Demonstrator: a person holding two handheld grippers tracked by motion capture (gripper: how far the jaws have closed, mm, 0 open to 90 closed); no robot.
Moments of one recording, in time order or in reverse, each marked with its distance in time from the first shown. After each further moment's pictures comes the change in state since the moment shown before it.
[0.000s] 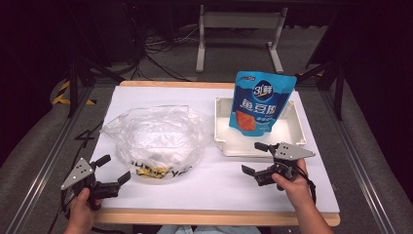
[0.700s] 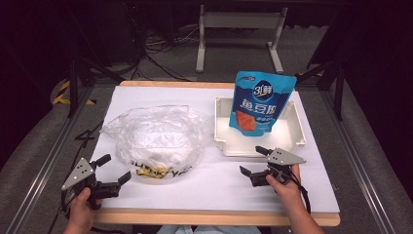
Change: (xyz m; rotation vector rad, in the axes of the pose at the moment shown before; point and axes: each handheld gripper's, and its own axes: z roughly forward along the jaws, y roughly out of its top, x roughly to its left) left arm 0.000 -0.001 0.001 -0.001 -0.001 0.014; right arm -0.003 -0.031 0.015 0.058 -0.137 -0.011
